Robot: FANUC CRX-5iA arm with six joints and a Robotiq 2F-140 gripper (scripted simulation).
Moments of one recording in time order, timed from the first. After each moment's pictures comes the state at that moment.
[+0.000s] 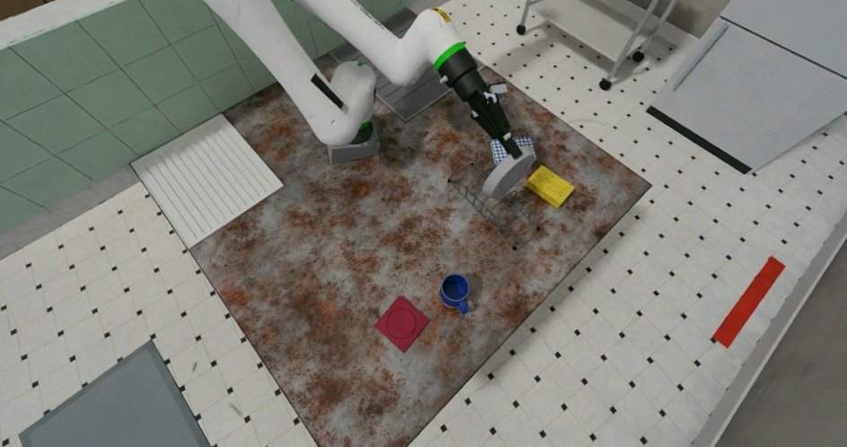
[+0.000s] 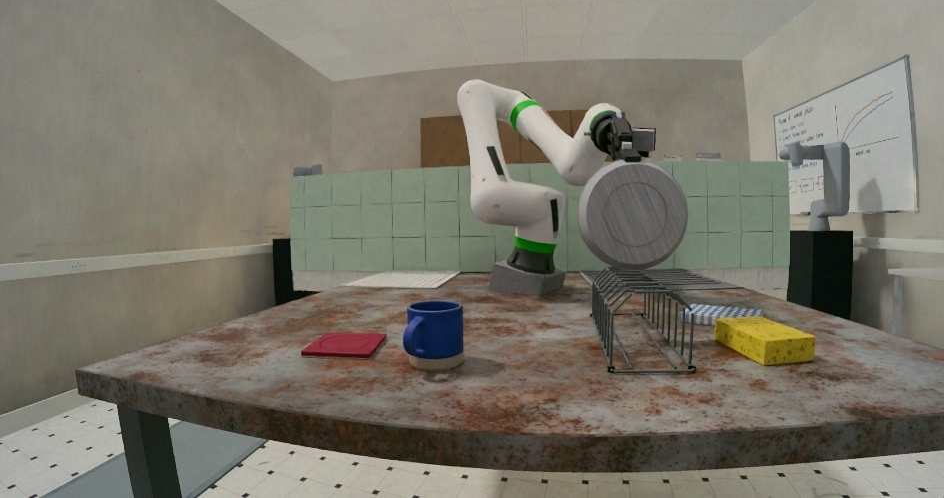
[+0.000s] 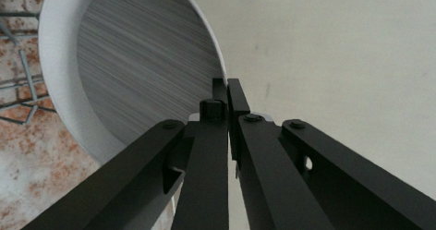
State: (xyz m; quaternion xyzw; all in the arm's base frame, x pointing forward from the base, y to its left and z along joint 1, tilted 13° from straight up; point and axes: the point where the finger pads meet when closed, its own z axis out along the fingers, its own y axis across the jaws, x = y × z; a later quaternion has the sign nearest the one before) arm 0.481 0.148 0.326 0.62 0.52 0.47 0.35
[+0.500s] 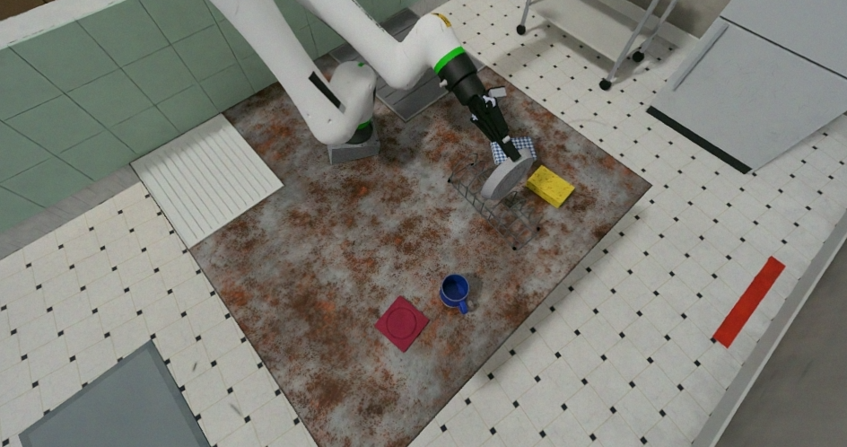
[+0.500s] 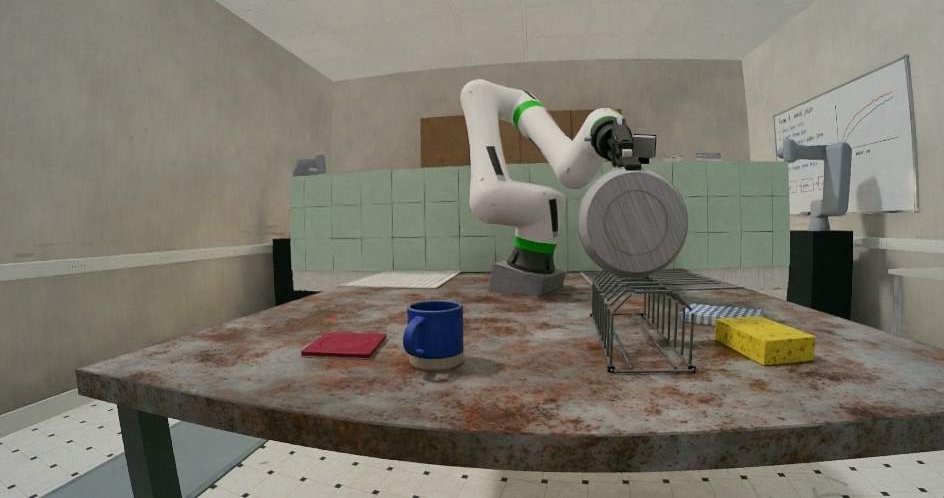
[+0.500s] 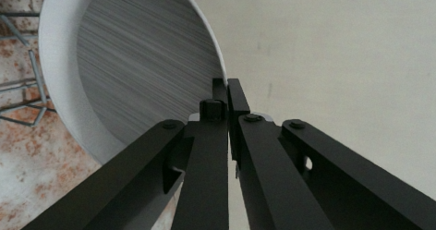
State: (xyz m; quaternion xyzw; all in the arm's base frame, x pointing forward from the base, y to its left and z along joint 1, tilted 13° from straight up) arm 0.482 0.151 0.313 0.62 0.53 0.47 0.35
